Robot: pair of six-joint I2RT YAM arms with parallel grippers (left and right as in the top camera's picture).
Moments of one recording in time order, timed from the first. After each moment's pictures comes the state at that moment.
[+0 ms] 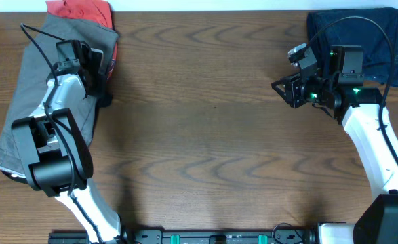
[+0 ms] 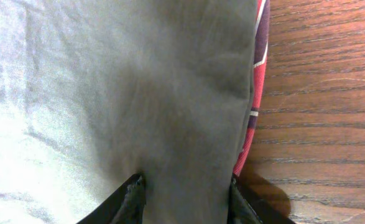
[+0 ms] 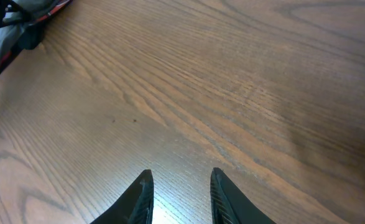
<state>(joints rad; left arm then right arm) 0.23 2.03 1.37 -0.42 -0.04 0.39 0.01 1.54 1.15 -0.54 -0.59 -0.23</state>
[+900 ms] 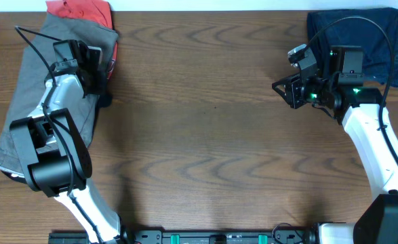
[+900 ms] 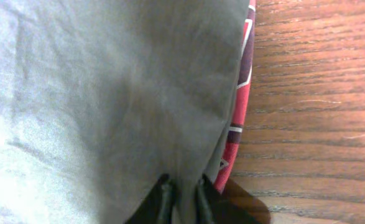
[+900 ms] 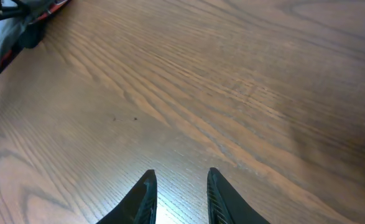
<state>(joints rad) 0.25 2.03 1.37 -0.40 0.05 0.34 0.01 1.54 1.15 -0.54 -0.59 -0.23</state>
